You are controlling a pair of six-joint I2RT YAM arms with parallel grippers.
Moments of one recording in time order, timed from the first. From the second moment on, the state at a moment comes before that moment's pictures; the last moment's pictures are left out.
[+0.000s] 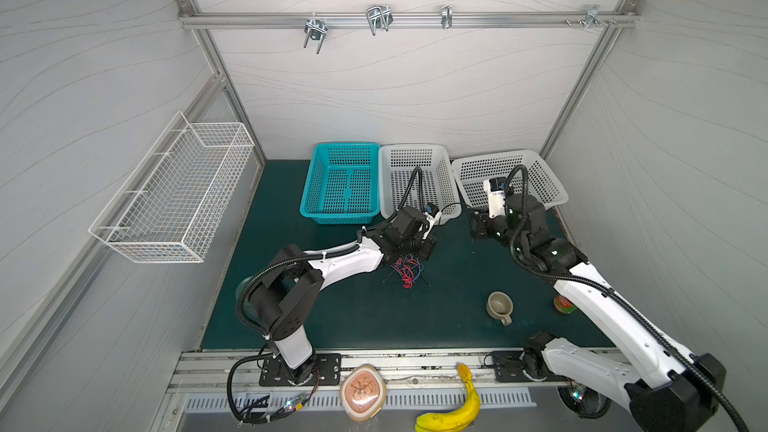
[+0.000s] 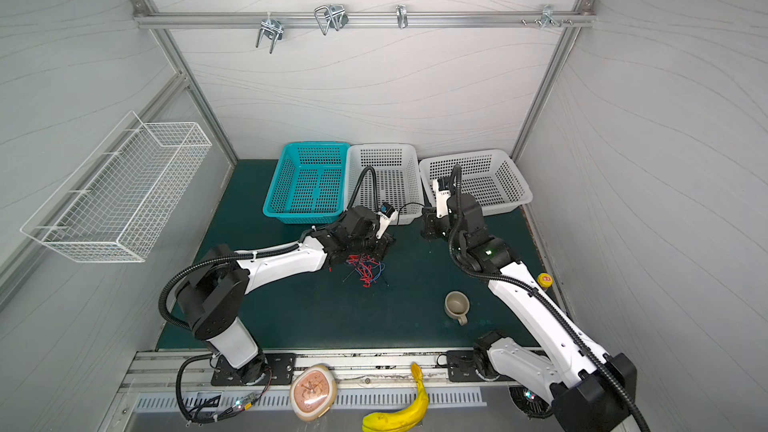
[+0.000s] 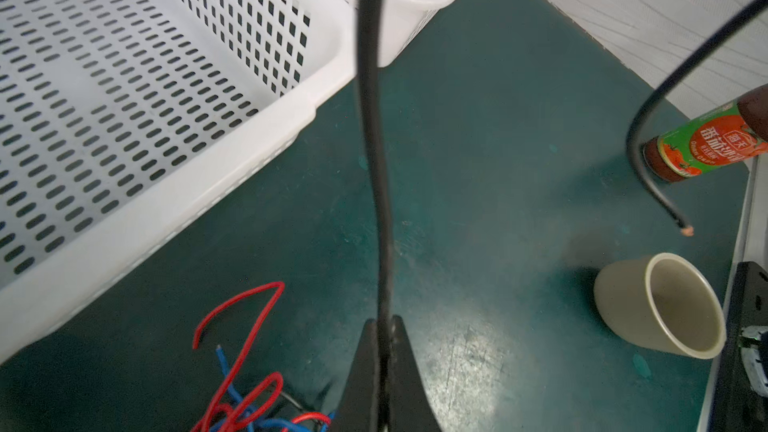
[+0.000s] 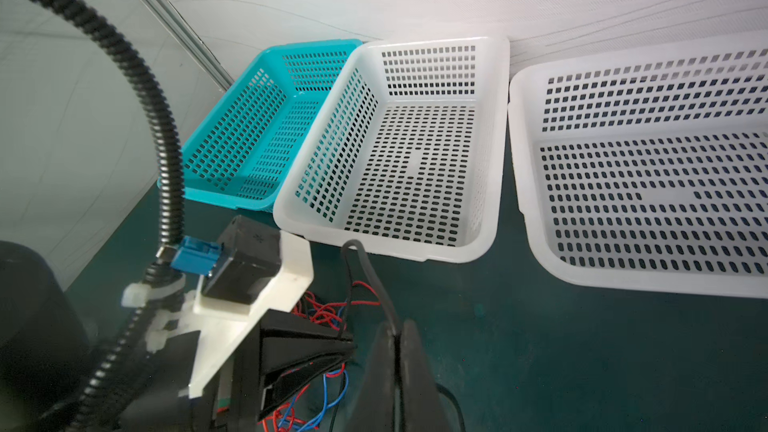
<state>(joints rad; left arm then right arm) -0.79 1.69 1.06 -0.07 0.17 -0.18 0.52 1.01 0.90 -0.37 -0.01 0.27</state>
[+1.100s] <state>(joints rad) -0.79 1.43 1.20 -0.11 0.22 -0.31 0.59 1.06 0.64 -0.08 -0.25 0.32</state>
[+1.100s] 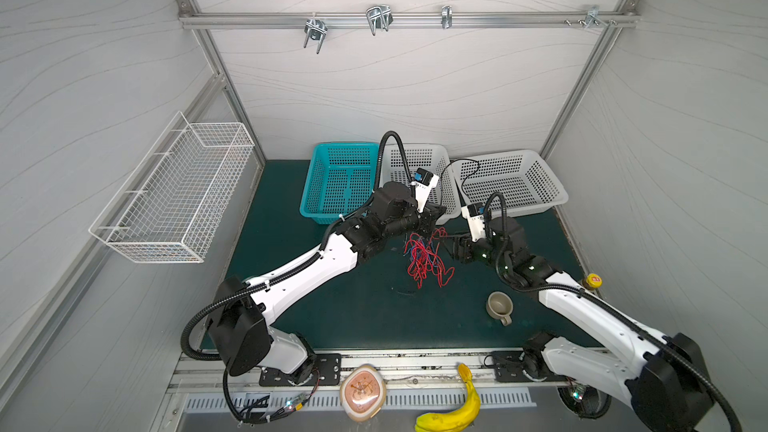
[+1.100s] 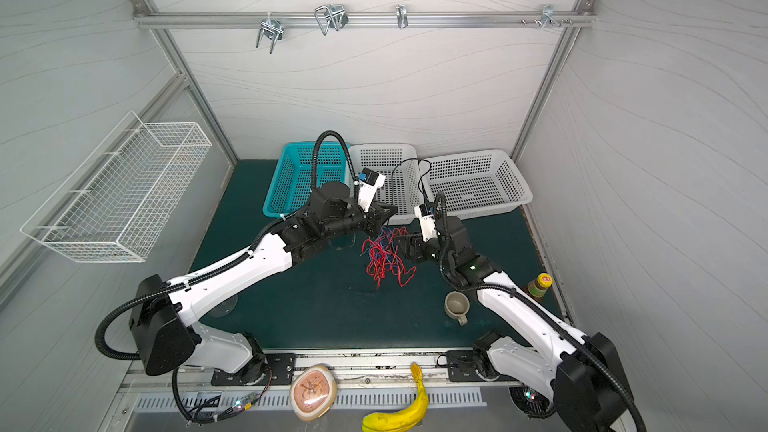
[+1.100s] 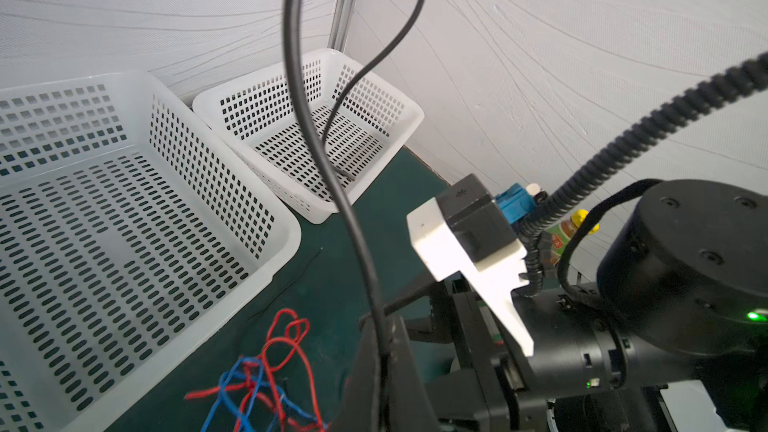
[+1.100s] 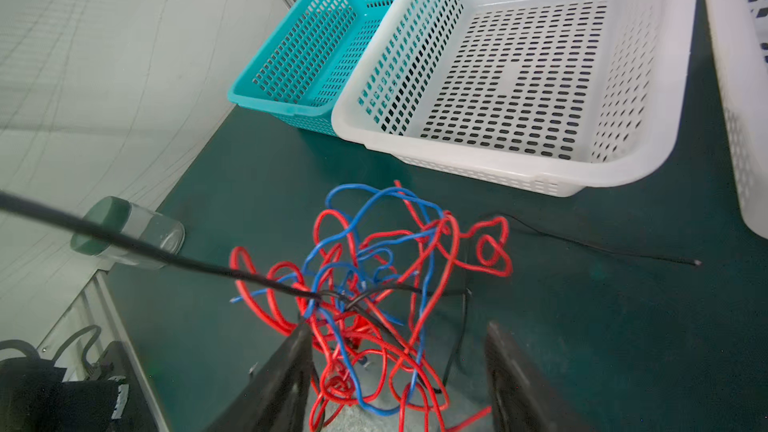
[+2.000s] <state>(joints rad) -0.79 1.44 1.20 -0.15 0.17 -0.32 0.75 1.56 0.72 0.13 -0.15 0.32</state>
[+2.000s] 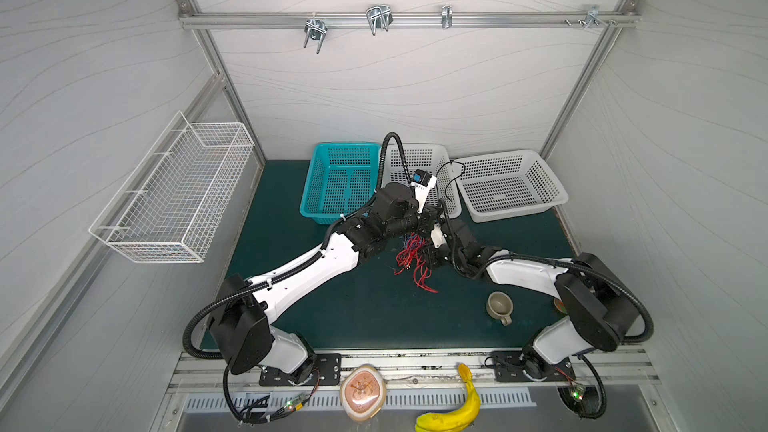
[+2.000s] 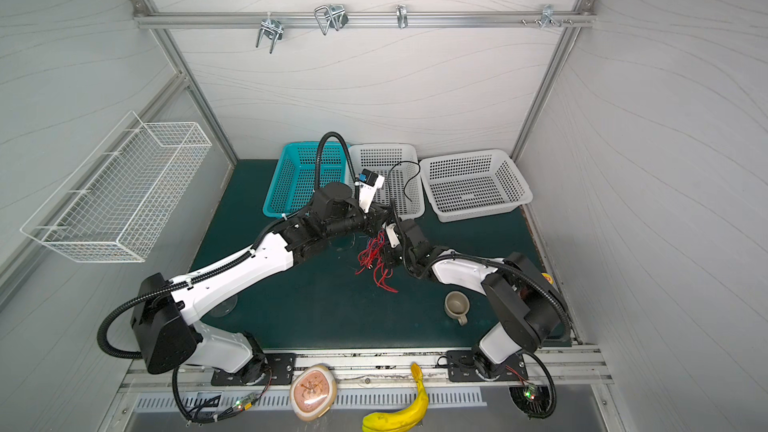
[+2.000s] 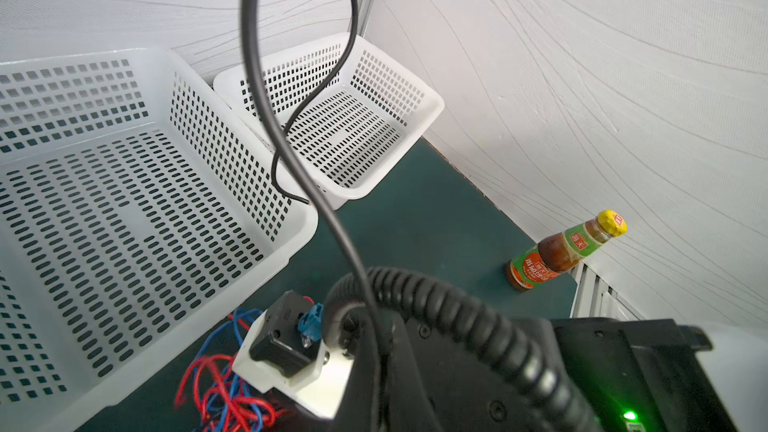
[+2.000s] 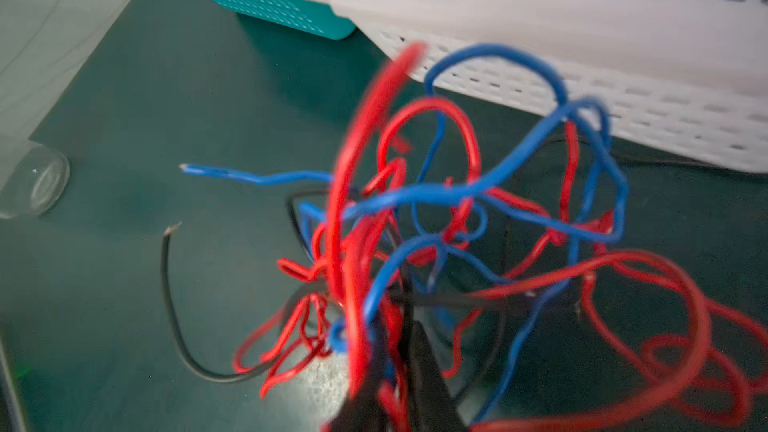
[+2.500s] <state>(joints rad) -0.78 1.32 1.30 -0.32 -0.04 -0.26 0.77 1.59 0.72 0.16 -0.08 0.32</state>
